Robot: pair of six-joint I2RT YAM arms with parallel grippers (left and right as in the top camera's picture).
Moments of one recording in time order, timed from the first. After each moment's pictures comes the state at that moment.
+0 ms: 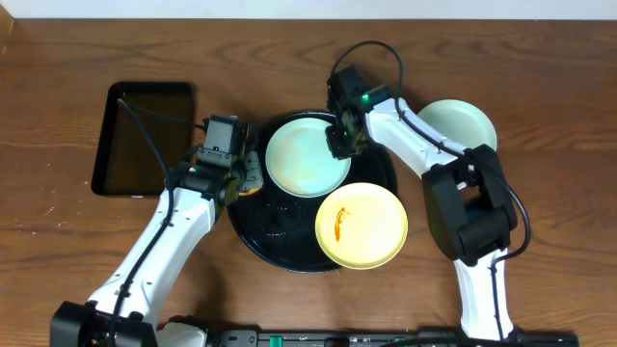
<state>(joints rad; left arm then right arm) -0.26 1.40 0.92 -0.60 -0.08 -0.43 0.49 2.24 1.69 -0.82 -0.10 0.22</state>
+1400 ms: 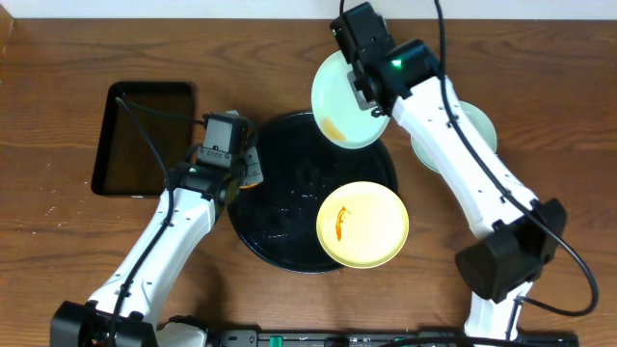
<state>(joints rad) -0.26 1.40 0.92 -0.52 -0.08 -0.43 0.53 1.99 2.04 -1.15 0.49 0.10</state>
